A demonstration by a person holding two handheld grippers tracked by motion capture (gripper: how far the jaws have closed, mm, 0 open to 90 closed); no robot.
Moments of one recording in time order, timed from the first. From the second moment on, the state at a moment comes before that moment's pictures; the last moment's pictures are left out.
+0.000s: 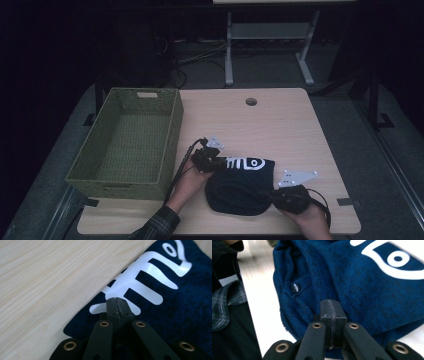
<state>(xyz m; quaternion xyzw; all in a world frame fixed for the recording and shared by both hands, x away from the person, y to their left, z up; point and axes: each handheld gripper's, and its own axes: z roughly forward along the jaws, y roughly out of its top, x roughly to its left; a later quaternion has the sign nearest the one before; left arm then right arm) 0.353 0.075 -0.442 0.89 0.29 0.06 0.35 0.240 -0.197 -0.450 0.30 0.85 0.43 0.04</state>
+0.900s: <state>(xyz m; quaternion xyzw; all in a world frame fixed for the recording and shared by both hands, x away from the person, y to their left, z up) 0.360 0.062 -0.435 0.89 0.26 0.05 0.38 0.222 -0.174 -0.453 0.28 0.85 0.44 0.04</state>
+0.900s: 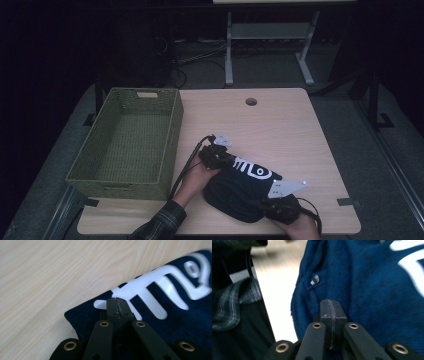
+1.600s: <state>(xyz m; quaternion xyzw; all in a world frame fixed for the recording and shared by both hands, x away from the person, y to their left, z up) 0.284 0.090 -0.440 0.91 0.25 0.05 0.34 0.279 -0.217 -0.461 0.37 0.82 0.41 0.13</state>
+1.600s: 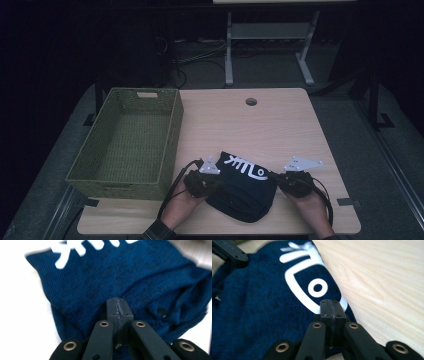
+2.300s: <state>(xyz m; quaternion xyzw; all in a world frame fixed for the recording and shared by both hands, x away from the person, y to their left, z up) 0.300 0.098 -0.417 0.88 0.29 0.06 0.38 0.261 -0.253 -0.462 0.42 0.80 0.41 0.16</state>
